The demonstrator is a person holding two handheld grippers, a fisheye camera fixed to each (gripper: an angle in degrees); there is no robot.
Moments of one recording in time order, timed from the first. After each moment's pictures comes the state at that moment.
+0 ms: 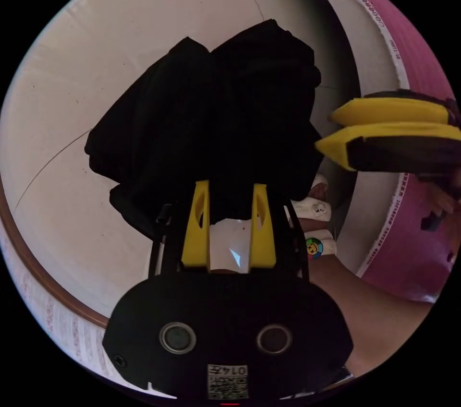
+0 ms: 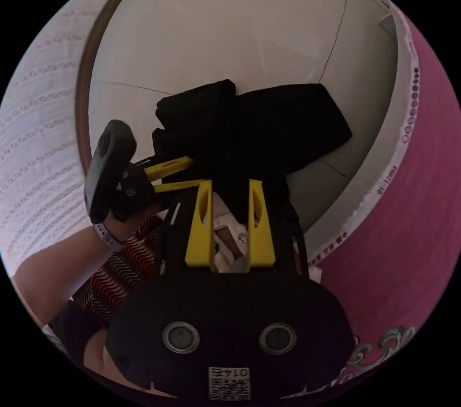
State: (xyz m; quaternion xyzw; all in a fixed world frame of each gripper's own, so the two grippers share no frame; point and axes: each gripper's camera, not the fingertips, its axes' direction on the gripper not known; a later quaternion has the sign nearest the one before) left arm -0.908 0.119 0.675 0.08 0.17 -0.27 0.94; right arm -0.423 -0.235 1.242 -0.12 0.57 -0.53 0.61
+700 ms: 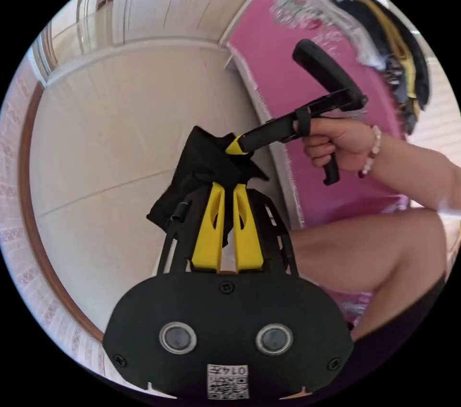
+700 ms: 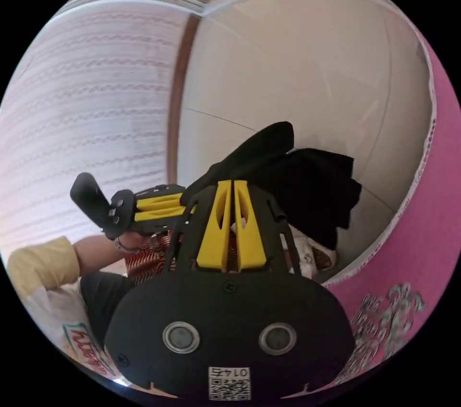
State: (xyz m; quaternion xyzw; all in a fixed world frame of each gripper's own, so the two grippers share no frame) left arm -0.909 0.329 0.503 0.30 0.14 -0.24 0.91; right arm -0.455 -0.121 1.155 -0.23 0.35 -0.60 0.67
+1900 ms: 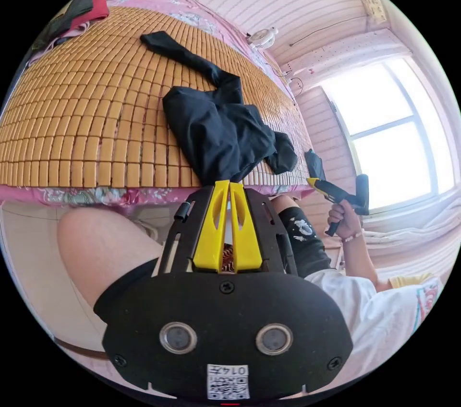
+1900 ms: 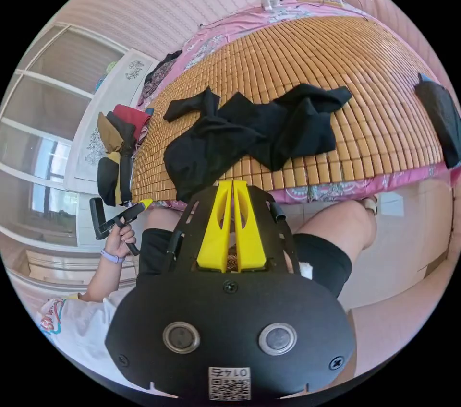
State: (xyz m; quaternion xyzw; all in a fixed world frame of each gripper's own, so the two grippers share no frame) left arm -0.335 0.423 0.382 0.11 0.23 0.34 0.90; right arm 0.262 0.379 0.524 0.58 -0.02 -0.08 0.81
